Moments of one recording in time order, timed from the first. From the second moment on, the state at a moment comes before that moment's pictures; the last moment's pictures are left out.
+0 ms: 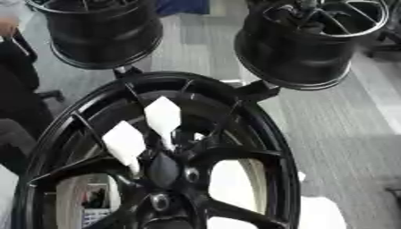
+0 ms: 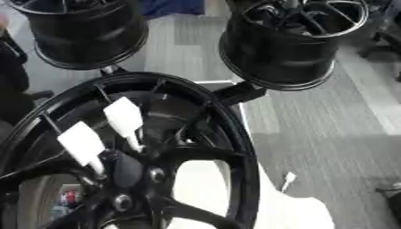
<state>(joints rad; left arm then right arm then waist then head) -0.10 0.23 0.23 -1.93 0.04 -0.02 0.02 -0.12 -1.16 -0.24 -1.54 0.13 0.25 0.14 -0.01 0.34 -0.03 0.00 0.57</state>
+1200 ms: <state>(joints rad) -0.09 0.23 0.23 -1.93 0.04 -0.02 0.02 -0.10 -1.12 -0.29 -1.52 0.20 0.35 0.04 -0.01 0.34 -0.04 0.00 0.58</state>
